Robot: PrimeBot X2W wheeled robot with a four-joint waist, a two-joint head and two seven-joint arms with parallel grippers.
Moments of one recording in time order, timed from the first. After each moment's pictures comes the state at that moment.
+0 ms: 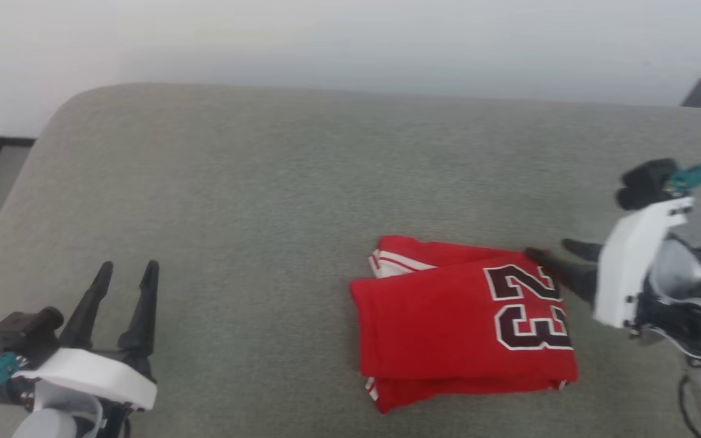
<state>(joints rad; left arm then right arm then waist) -0.13 0.40 -0.14 0.23 -0.64 -0.07 -0.26 -0.38 -0.33 0.12 0.06 0.74 0.13 0.90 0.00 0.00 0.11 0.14</state>
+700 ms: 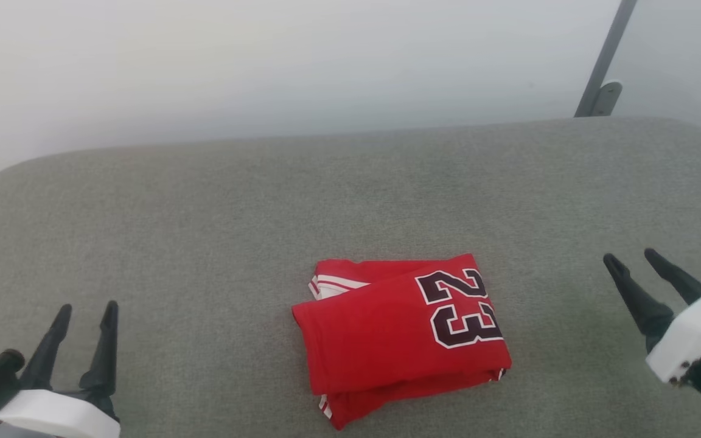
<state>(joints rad) 0.00 0.45 -0.06 0.21 -0.63 -0.07 -0.26 -0.16 -0.49 0.11 0.10 0.74 0.13 0.24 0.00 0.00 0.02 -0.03</state>
